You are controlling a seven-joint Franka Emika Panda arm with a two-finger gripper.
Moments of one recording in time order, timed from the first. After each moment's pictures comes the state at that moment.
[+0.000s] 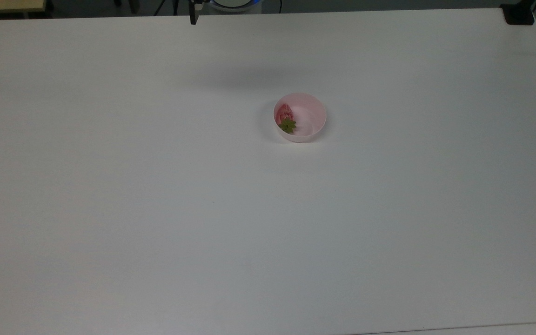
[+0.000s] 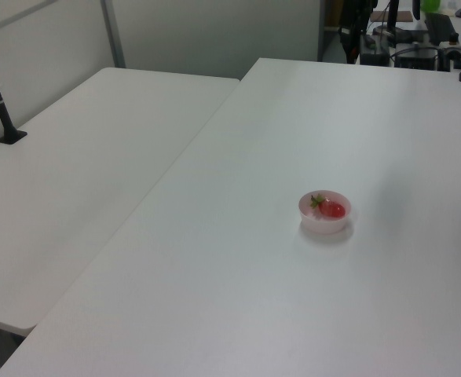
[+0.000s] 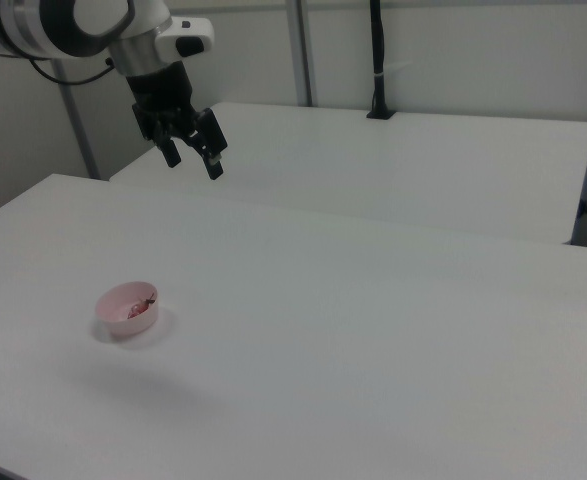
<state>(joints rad) -0.03 -0.05 -0.02 -1.64 -0.06 1.74 0.11</state>
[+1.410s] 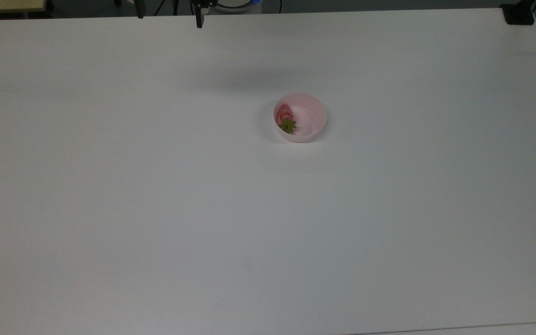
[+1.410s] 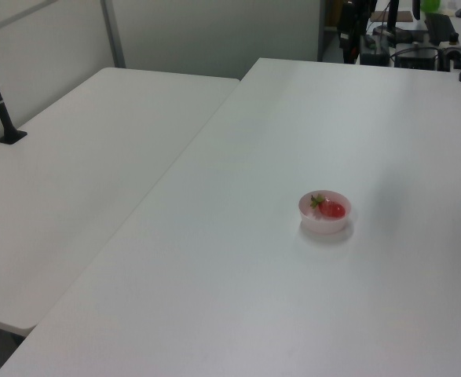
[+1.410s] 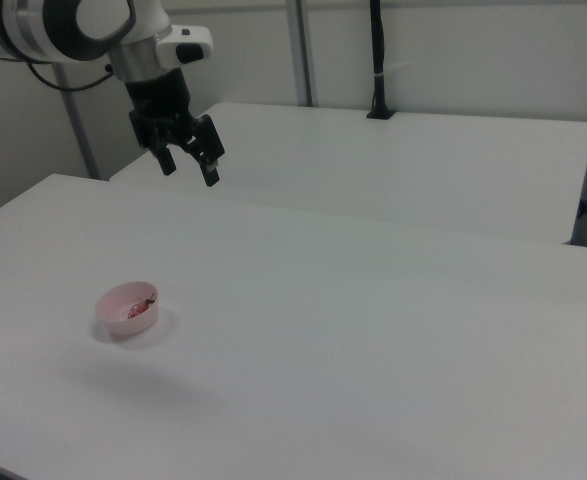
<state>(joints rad) -0.02 -0.04 -0.02 -1.64 -0.05 1.72 0.08</state>
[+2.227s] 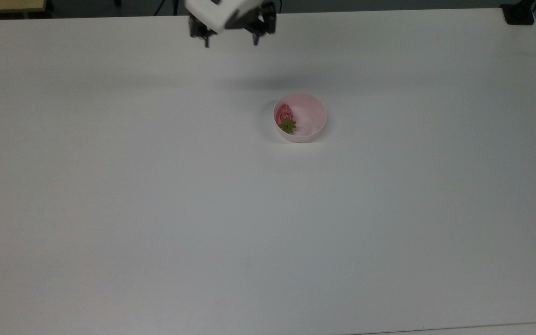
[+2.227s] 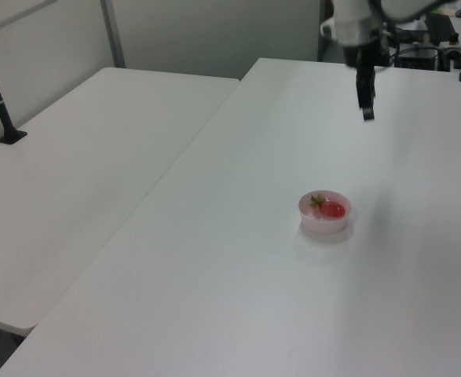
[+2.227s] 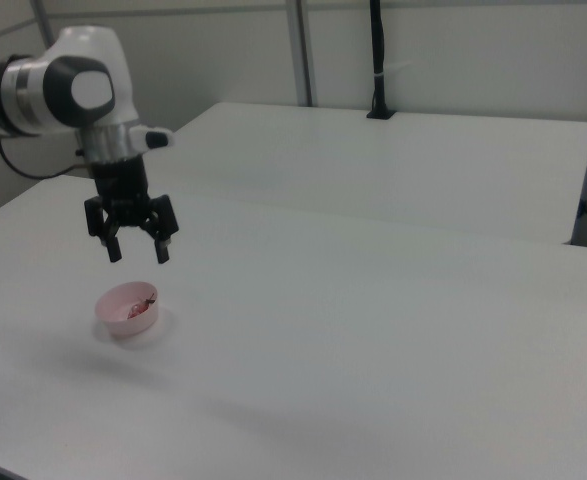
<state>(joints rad) 0.12 0.03 0.03 -1.83 -0.12 1.63 0.01</state>
